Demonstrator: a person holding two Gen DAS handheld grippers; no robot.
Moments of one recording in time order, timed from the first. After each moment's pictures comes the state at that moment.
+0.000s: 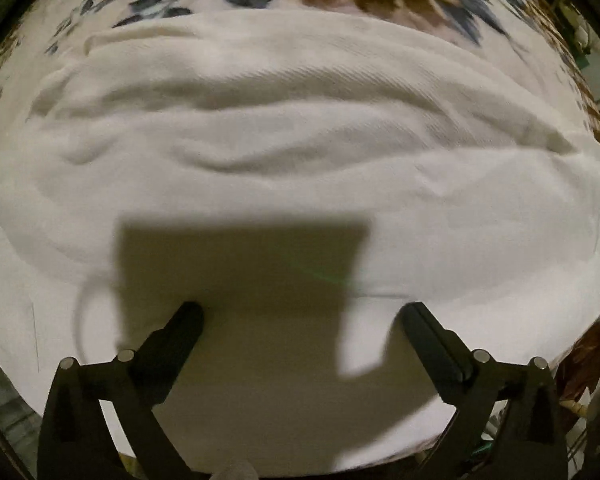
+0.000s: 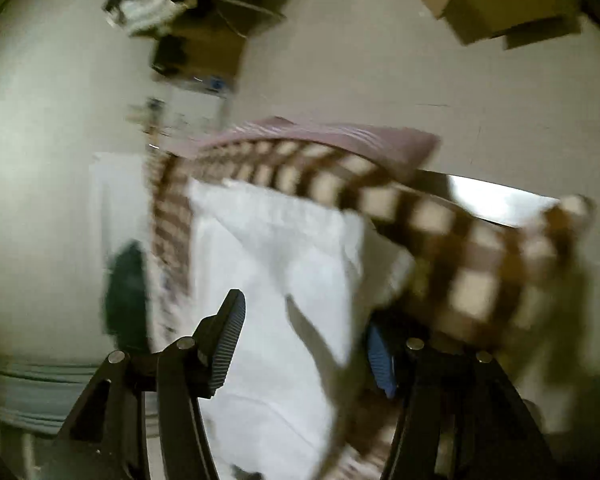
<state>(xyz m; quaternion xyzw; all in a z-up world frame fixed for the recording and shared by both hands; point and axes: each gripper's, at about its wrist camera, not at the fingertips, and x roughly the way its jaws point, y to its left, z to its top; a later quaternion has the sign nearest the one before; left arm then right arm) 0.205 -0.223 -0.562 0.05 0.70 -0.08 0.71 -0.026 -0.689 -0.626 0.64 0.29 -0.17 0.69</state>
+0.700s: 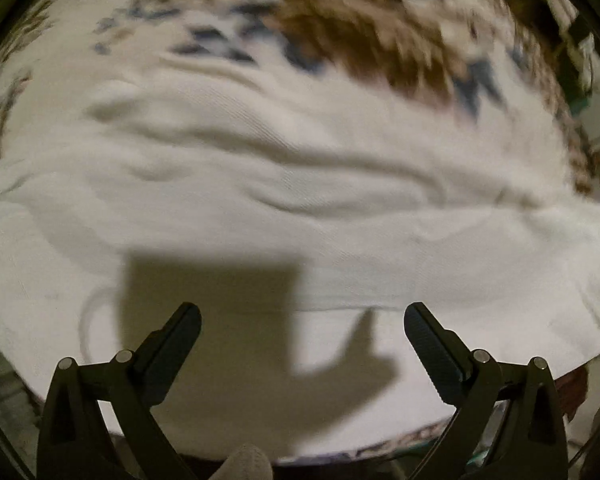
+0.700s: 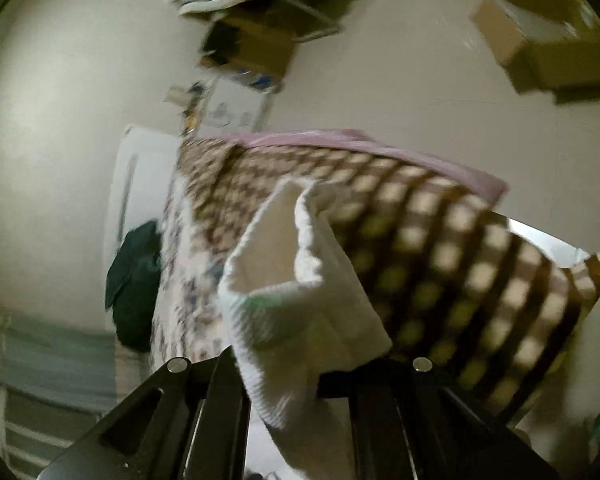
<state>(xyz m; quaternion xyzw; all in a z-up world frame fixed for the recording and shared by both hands) 0.196 -0.190 -0.520 -0.01 0.66 -0.06 0.75 0.029 -0.654 -0.532 0.56 0.29 -0.14 0.76</state>
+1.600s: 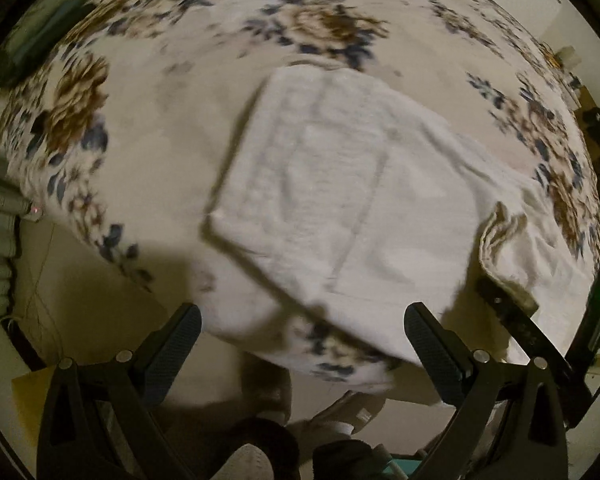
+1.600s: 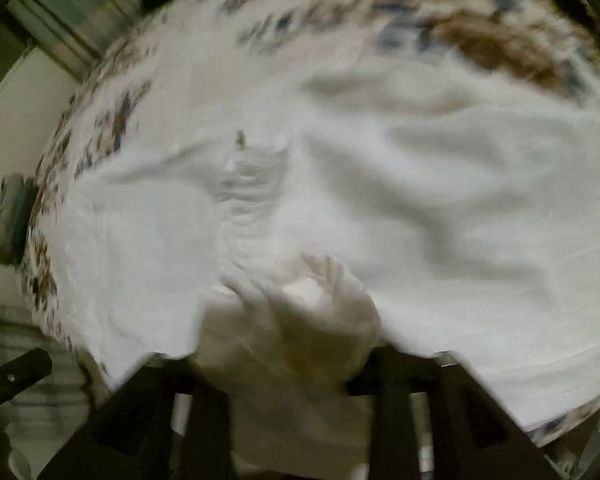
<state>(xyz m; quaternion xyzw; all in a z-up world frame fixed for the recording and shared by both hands) 0.105 0.144 -0.474 -0.16 0.63 0.09 0.75 0.139 -0.088 -0.606 0.13 0.60 0.08 0.78</state>
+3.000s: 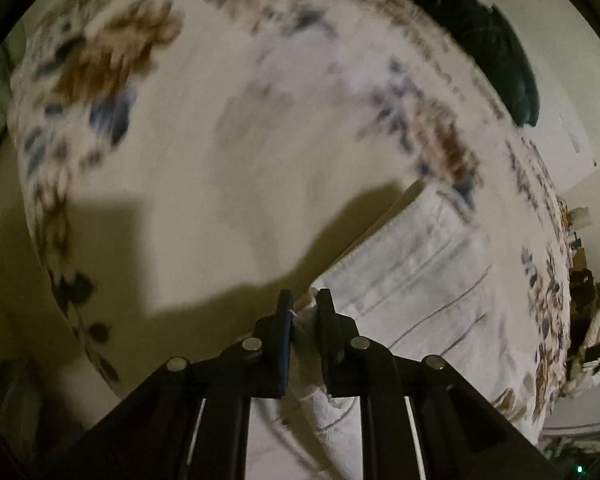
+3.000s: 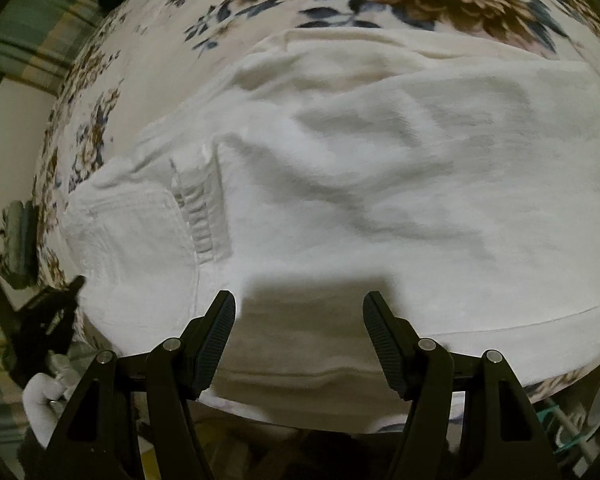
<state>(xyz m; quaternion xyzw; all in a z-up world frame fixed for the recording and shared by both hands) 0.127 0.246 -0.535 -0.36 0.49 0.18 0.77 0.139 -0.145 -0.586 0.18 0.66 0.05 0.73</state>
